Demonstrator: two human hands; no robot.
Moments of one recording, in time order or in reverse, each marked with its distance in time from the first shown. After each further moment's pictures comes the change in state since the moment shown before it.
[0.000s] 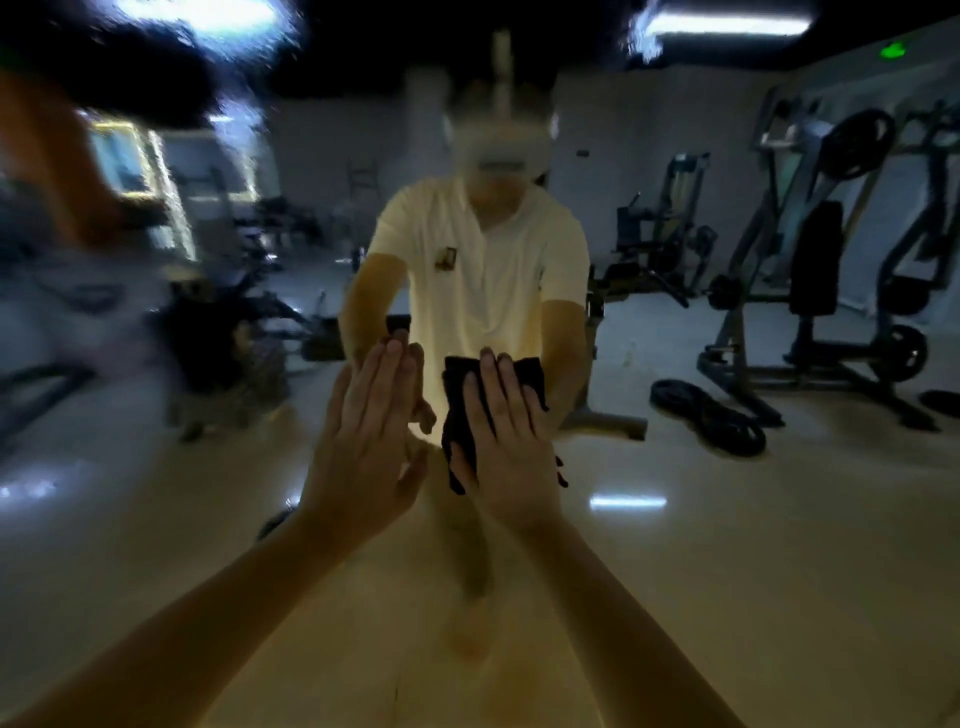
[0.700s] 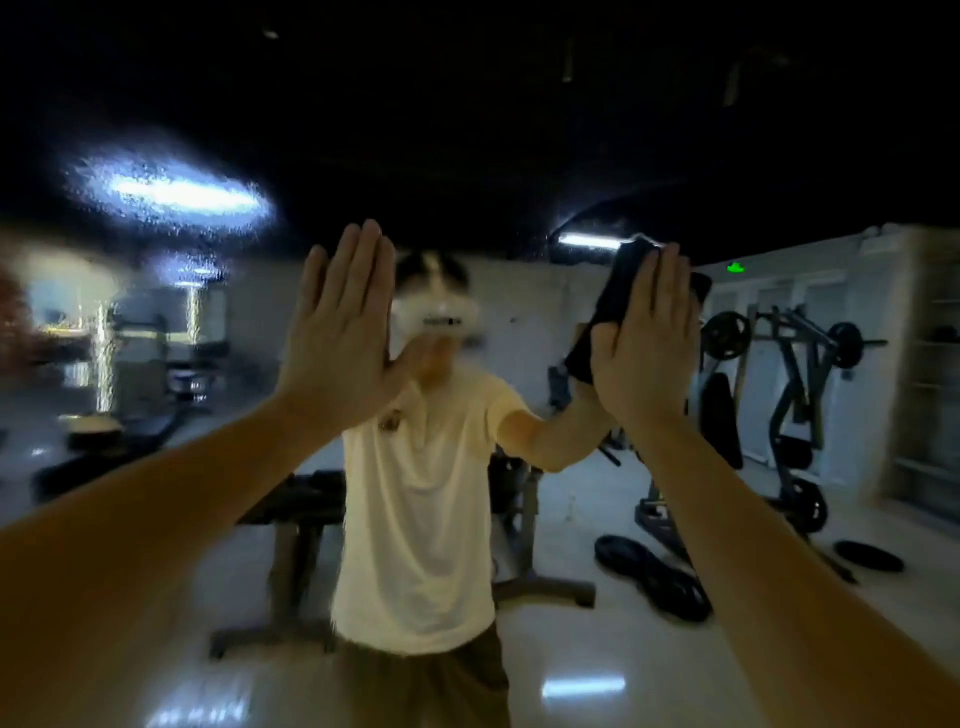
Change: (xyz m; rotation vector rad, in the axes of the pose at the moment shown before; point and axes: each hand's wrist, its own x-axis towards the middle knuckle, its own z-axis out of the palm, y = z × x) left_hand 0.254 -0.073 -0.092 0.107 0.360 -0.016; right_hand 0.238 0.153 -0.172 -0.322 0.289 0.366
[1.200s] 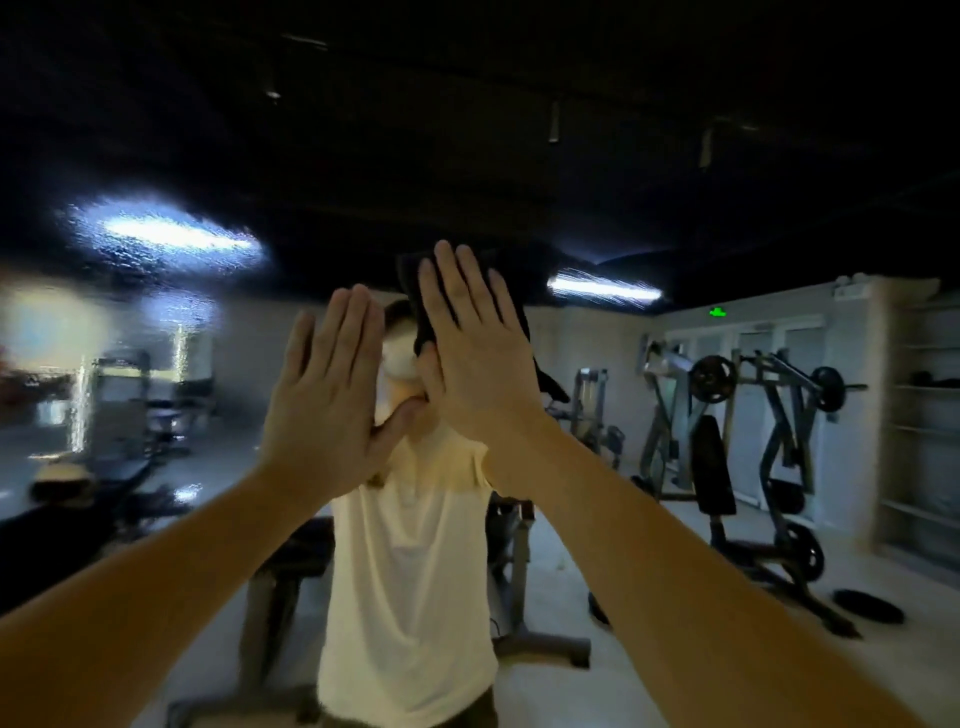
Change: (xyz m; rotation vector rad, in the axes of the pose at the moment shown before) left_hand -0.002 -0.001 0.012 0.017 0.079 0.035; right_hand 0.032 -0.133 -0.002 -0.073 0.001 -0.549
